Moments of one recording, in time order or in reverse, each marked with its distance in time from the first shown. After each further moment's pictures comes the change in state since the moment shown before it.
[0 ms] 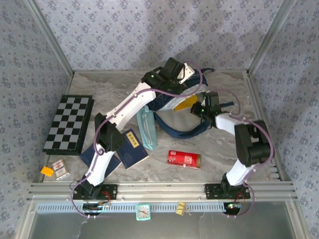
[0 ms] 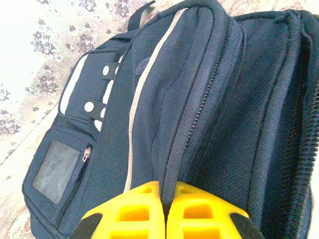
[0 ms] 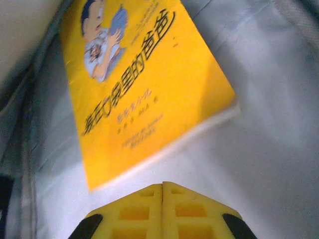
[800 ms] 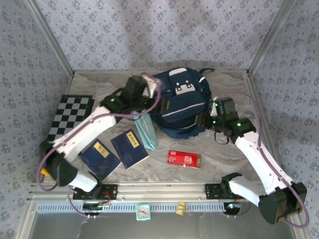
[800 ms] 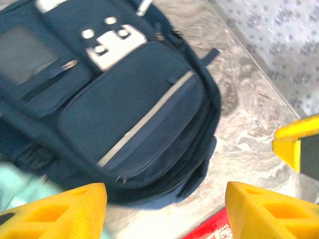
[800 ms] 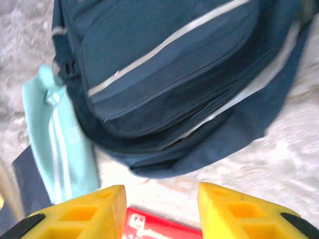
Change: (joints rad) left arm 0.095 -0.783 -0.982 0.299 0.224 -0.560; right arm 0.148 -0.525 0.139 -0.840 0.048 -0.102
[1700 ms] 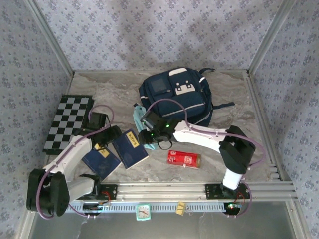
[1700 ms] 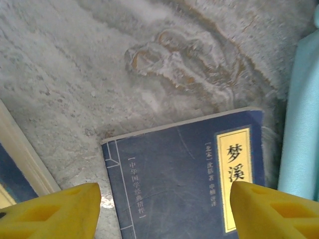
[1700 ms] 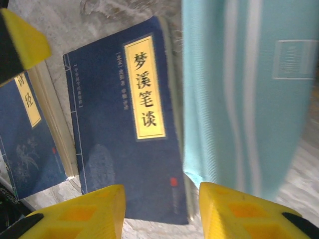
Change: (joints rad) left arm 0.472 -0.289 -0.758 0.025 -0.040 -0.321; right arm 0.644 0.695 0.319 0.259 0.078 0.177
